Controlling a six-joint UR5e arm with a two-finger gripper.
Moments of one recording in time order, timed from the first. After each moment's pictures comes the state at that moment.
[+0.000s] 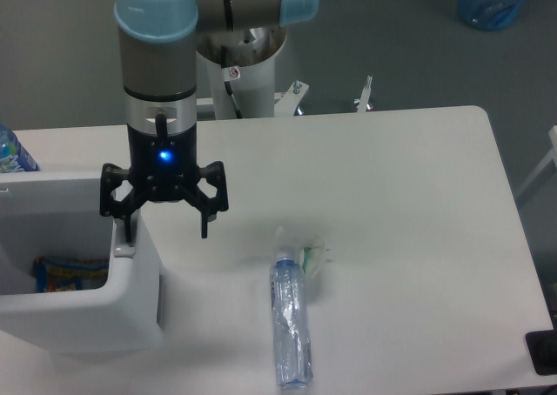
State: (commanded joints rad) arm 2.19 -1.76 -1.47 -0.98 1.41 0.00
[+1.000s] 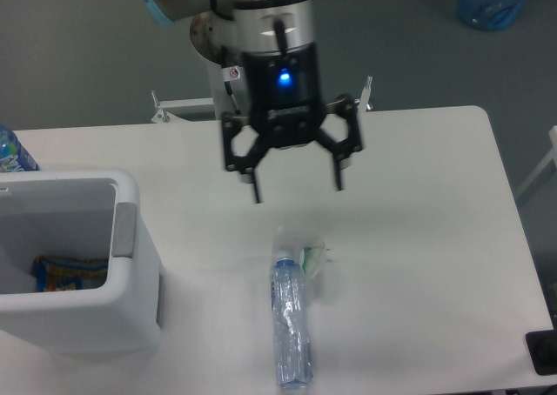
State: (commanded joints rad) arm 2.44 -1.70 -1.42 -1.01 1.66 0.41
